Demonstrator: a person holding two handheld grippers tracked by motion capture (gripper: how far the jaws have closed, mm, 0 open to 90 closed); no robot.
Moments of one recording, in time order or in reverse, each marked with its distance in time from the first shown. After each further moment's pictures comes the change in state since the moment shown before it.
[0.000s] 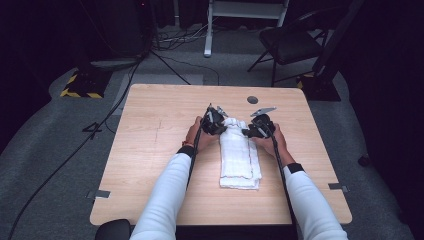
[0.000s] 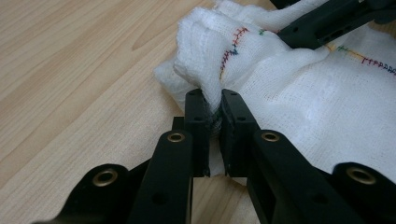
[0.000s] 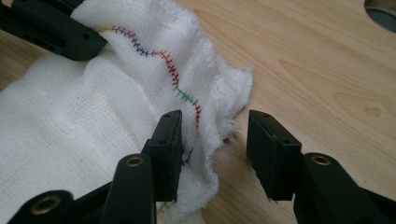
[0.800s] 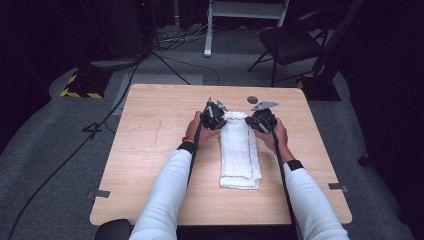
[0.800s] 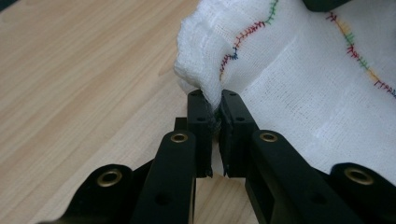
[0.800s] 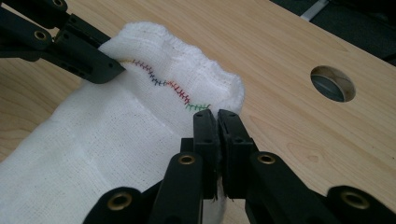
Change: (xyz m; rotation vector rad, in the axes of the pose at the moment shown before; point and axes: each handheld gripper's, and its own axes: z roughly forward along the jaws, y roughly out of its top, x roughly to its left) left arm 0.003 0.018 -0.016 -0.019 0.061 0.012; right arm 0.011 0.024 -0.029 -0.105 -0.093 -0.090
